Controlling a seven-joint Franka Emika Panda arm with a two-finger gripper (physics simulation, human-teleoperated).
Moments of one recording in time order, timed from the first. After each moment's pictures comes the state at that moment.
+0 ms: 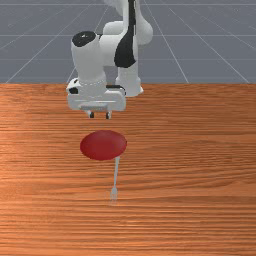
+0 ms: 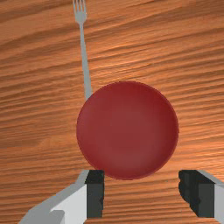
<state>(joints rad) -0.07 0.26 -0.14 -2.17 0.12 2.29 0.64</state>
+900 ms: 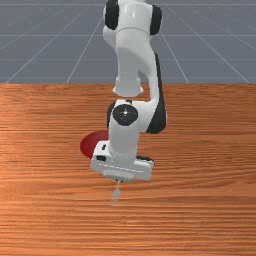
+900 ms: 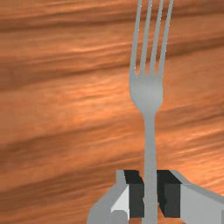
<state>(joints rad) 0.10 0.94 -0.16 -1.46 0.08 2.30 0.90</state>
